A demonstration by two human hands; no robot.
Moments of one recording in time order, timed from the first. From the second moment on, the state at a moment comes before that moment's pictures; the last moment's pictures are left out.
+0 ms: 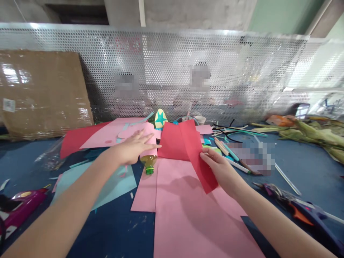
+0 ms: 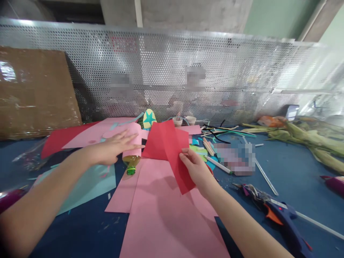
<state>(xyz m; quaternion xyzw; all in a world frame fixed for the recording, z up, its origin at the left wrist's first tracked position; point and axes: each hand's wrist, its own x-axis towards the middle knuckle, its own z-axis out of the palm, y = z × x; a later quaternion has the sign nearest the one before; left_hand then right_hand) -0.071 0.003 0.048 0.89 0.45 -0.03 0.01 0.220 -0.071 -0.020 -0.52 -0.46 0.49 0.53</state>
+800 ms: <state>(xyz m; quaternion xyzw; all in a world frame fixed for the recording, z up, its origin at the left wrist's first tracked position) -0.060 -0.018 0.095 0.70 0.35 0.45 0.43 0.235 -0.067 0.001 -0.43 -0.42 0.51 0.61</state>
